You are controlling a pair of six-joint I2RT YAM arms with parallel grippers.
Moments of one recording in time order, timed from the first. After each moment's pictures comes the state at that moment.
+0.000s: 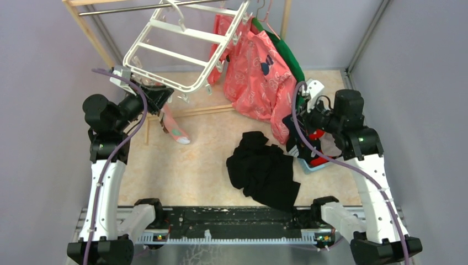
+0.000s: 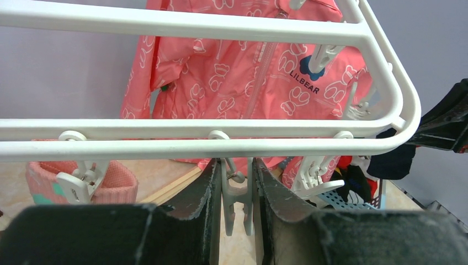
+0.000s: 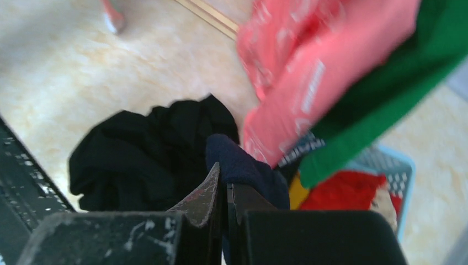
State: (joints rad) left arm 0.03 0.91 1.06 0.02 0.70 -0.37; right arm 0.18 0.94 1.23 -0.74 -0.56 -0.33
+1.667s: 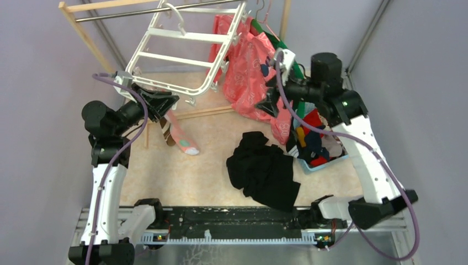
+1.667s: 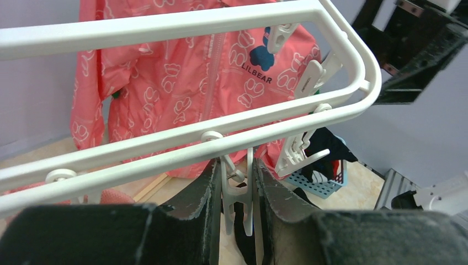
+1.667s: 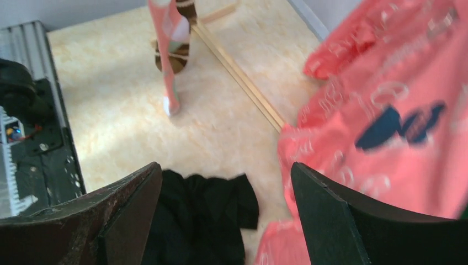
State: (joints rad) left arm 0.04 0.88 1.01 0.12 0.87 -0.44; right arm 0.36 1.21 1.59 -0.75 -0.67 -0.35
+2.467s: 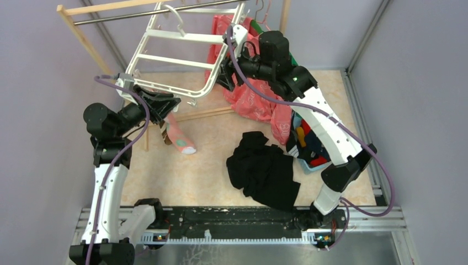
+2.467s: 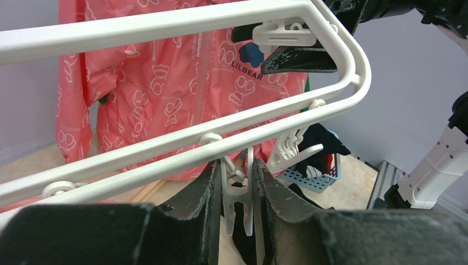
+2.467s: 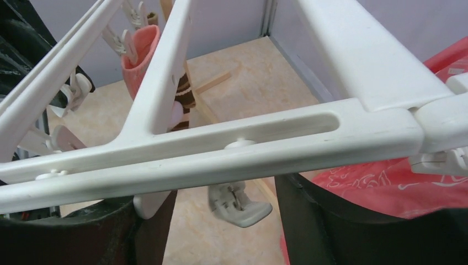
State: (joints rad) left arm 0.04 0.87 0.97 0.19 0.93 -0.46; right arm 0.67 1.69 2.04 -0.56 -0.44 -0.17
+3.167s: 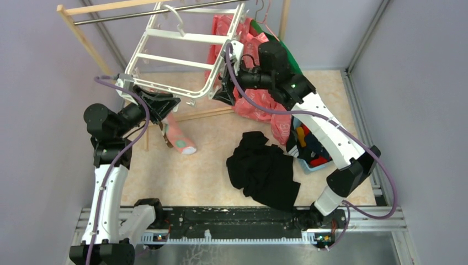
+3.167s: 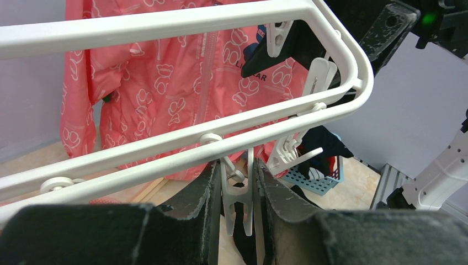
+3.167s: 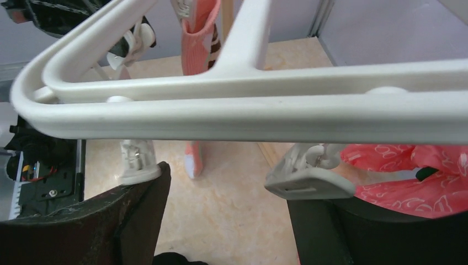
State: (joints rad) left arm 0.04 0.87 0.96 0.19 0.91 -0.46; right arm 0.67 1.62 1.86 -0.50 -0.62 -0.24
